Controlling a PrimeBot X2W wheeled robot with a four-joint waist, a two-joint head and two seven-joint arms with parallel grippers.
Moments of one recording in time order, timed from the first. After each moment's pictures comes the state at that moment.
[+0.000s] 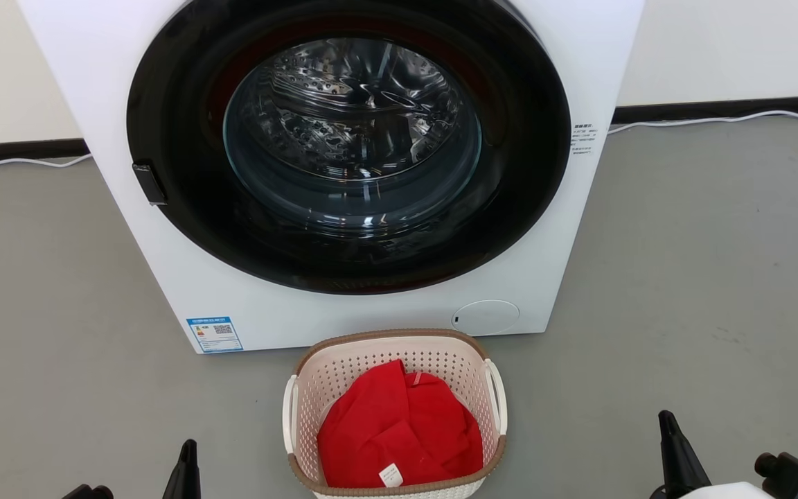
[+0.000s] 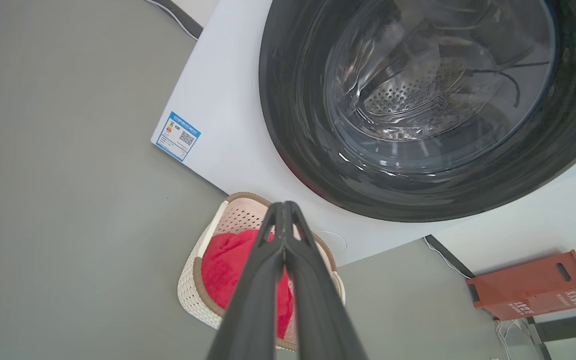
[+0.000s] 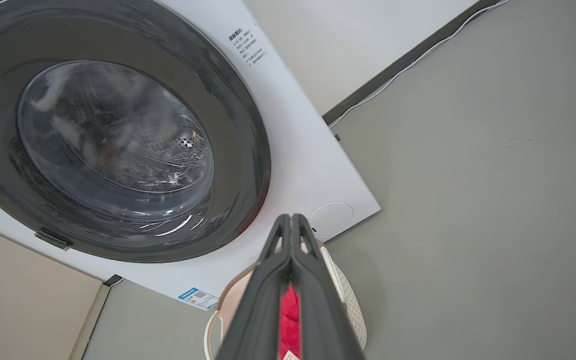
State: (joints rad) left arm 0.07 0.03 0.07 0.36 -0.76 -0.08 -0.12; right arm 0.06 -0.04 -0.07 0.34 0.63 0.13 -0.13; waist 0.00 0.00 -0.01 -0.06
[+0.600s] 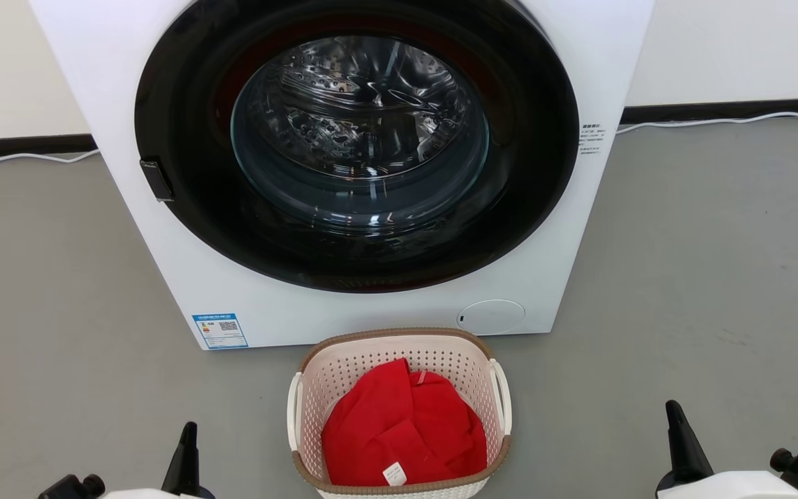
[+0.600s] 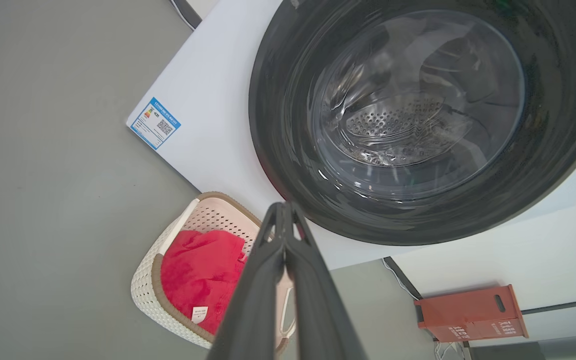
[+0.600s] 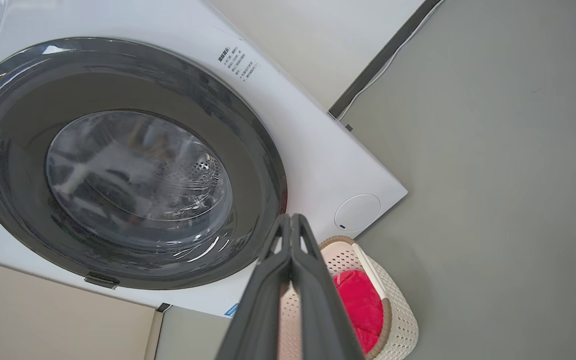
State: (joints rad) left arm 0.04 0.03 0.07 0.34 -0.95 -0.09 -0.07; right arm 0.03 -0.04 -0.08 0.33 0.84 0.13 -0.08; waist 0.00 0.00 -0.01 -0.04
